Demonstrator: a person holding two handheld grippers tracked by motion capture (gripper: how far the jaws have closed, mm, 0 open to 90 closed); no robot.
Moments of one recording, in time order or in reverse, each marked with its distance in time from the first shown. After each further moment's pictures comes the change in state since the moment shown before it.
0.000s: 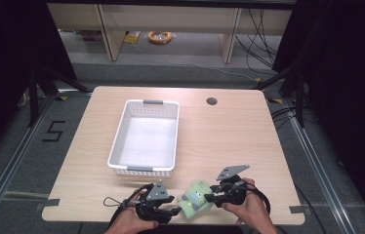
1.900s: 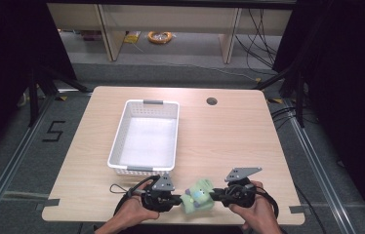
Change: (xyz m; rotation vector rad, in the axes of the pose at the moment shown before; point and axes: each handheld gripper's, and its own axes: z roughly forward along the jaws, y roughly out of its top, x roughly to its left) left arm 0.012 0.023 0.003 0.037 -0.065 0.033; right arm 0.008 -0.006 -0.029 -0.077 0.011 0.042
